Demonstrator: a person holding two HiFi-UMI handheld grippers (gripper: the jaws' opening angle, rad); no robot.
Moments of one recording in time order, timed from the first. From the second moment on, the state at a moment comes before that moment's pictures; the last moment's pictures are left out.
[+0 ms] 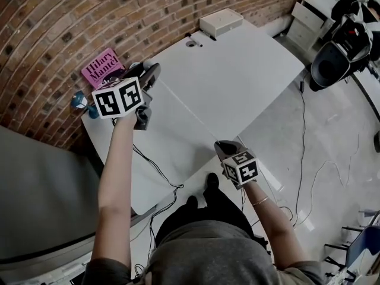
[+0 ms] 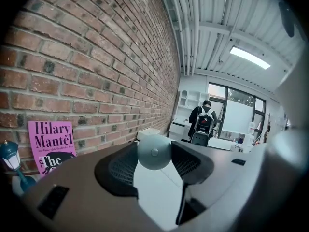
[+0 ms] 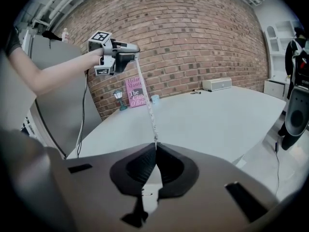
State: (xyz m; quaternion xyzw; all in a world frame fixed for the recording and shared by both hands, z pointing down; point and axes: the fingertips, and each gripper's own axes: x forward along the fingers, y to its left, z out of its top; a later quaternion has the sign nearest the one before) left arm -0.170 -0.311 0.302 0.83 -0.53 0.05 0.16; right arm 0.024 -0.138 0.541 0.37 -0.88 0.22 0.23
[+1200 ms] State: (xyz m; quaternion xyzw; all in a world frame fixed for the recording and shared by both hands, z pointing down) left arm -0.177 -0.312 0.300 0.82 -0.55 0.06 0.15; right arm 0.046 -0.118 0.552 0.40 -0.86 0.23 0.22
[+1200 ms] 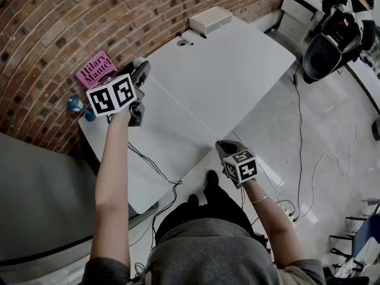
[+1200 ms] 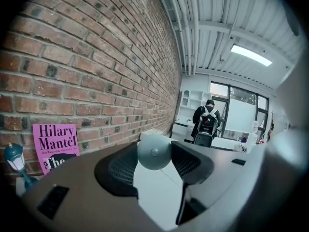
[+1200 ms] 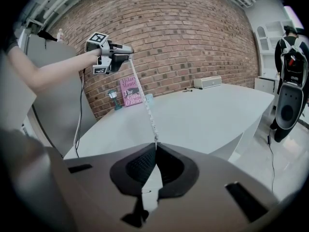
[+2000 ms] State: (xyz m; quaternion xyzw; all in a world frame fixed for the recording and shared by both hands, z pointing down) left arm -0.166 -0.310 0.334 0.81 -0.56 0.07 0.18; right arm 0.057 -0.137 0.541 0.40 -0.86 0.22 0.22
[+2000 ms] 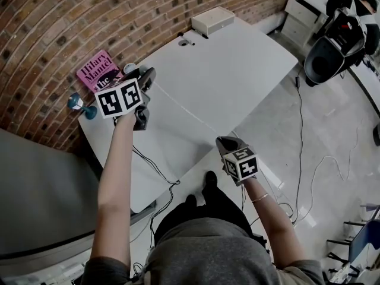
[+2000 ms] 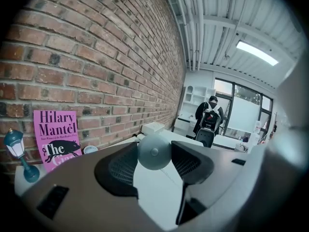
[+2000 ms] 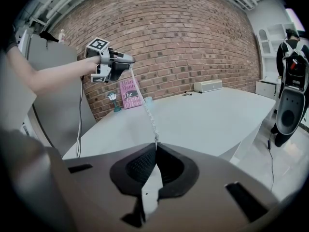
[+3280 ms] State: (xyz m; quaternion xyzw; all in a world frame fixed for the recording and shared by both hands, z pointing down) left arm -0.206 -0.310 0.492 0.71 -0.61 0.13 0.32; right arm 0.103 -0.213 0.563 0.41 -0.84 0.20 0.30
